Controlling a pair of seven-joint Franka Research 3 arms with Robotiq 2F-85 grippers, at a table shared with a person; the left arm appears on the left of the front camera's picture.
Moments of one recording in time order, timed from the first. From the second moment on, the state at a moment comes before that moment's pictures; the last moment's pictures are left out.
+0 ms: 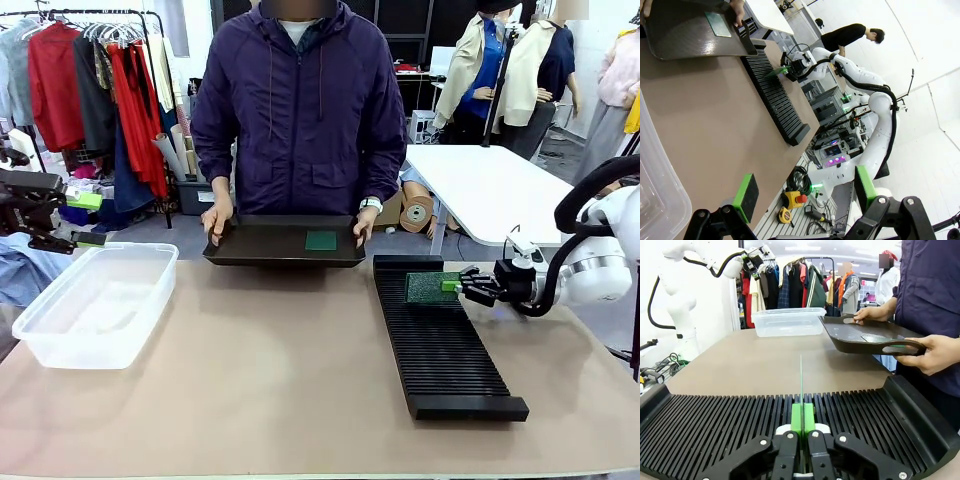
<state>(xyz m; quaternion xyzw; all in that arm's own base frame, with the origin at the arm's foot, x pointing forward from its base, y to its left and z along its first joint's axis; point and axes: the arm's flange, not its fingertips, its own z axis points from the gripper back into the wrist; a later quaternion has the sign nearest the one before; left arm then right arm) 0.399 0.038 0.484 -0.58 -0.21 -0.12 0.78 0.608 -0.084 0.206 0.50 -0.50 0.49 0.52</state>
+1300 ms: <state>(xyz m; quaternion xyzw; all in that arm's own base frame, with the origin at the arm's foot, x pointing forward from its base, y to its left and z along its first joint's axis) 0.399 0.038 0.484 -0.58 -0.21 -0.12 0.78 0.608 -0.085 0.202 0.50 -0.49 0.49 0.52</state>
